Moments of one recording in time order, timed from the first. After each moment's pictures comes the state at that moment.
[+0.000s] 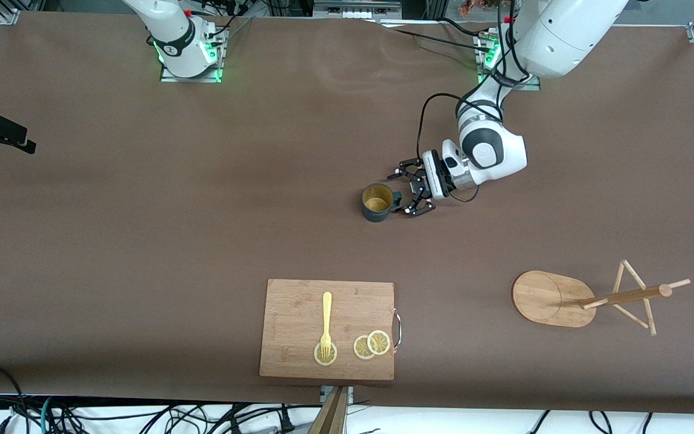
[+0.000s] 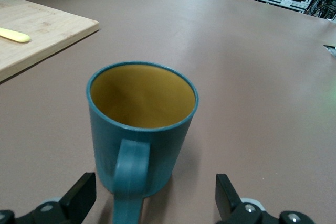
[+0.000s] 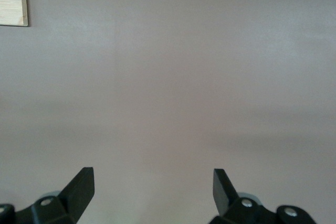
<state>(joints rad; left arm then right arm) -0.12 0.56 -0.38 -2.18 -1.83 2.49 2.49 0.00 0.02 -0.16 -1.64 0.04 1.61 -0.20</state>
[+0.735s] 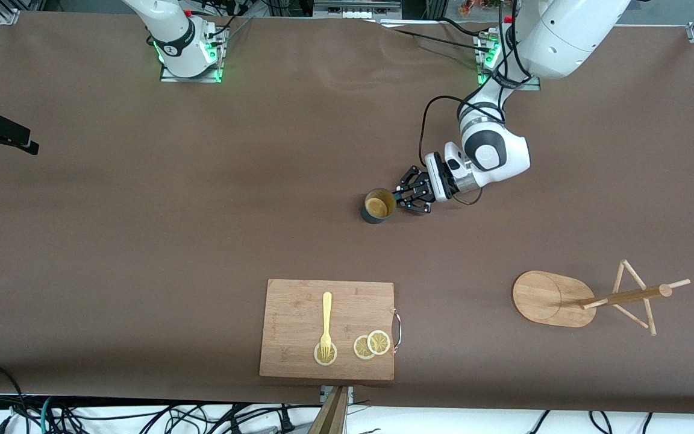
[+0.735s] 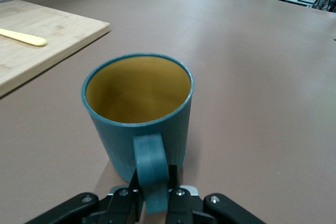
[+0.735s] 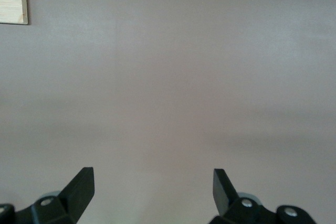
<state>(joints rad) -0.11 0.56 -0.36 -2.17 -1.83 2.50 2.51 0.00 0.03 -0.16 -1.64 0.04 1.61 -0.20</state>
